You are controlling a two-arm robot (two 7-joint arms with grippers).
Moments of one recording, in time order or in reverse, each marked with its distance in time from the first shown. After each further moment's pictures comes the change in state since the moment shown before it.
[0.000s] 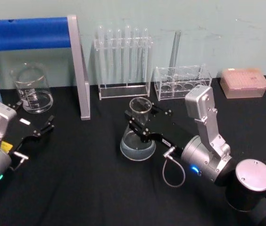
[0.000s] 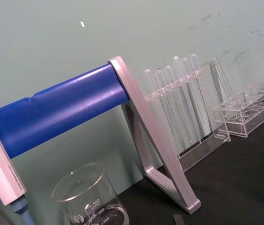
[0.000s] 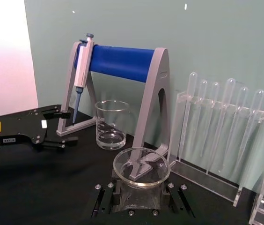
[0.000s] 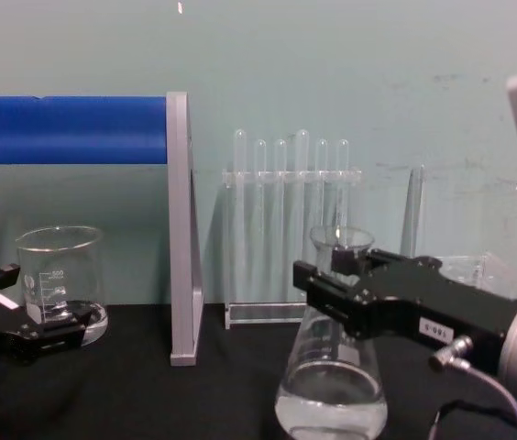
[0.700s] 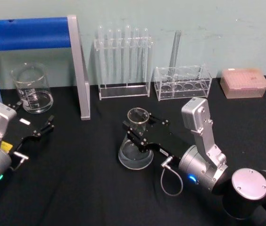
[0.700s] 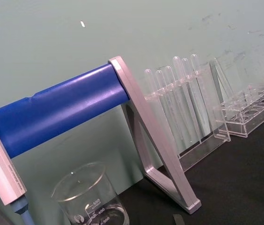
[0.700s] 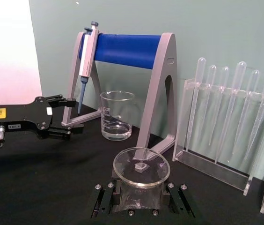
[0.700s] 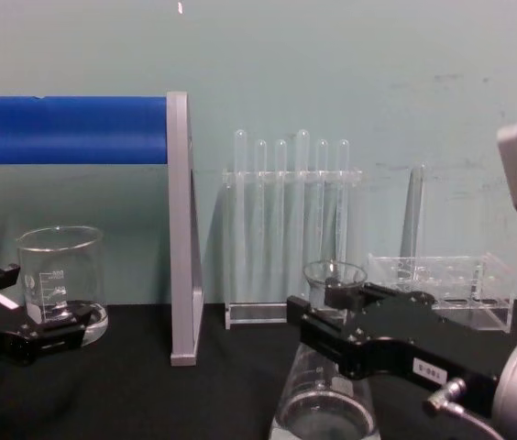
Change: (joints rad) left arm 0.000 0.000 0.000 0.000 0.000 0.000 0.000; right arm -0.007 -0.009 -0.015 0.060 -0.001 -0.051 0.015
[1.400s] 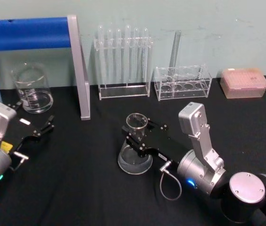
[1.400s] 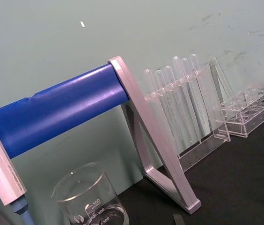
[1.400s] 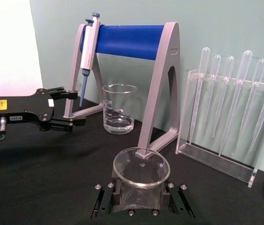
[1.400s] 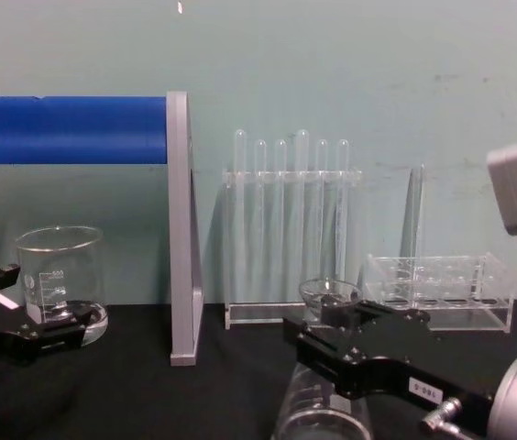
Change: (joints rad) left arm 0.000 0.000 0.000 0.000 0.000 0.000 0.000; right arm -0.004 -0.006 -0.006 0.023 -0.008 -0.004 0.002
